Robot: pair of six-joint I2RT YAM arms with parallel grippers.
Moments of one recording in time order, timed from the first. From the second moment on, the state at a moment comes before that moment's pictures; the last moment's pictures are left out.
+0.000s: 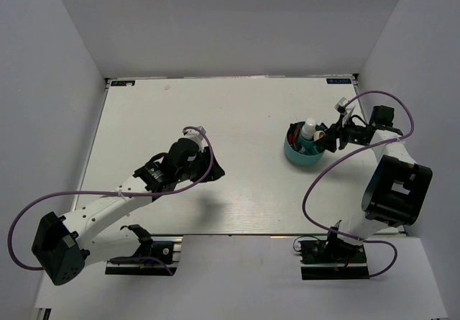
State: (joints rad) left arm -0.77 1.08 0.78 -0.35 0.00 -0.75; right arm -0.31 1.57 1.03 -0.50 -1.07 -0.86
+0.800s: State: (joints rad) left arm -0.77 1.08 0.78 -0.35 0.00 -0.75; right arm -0.31 1.57 1.03 -0.52 -1.07 -0.89
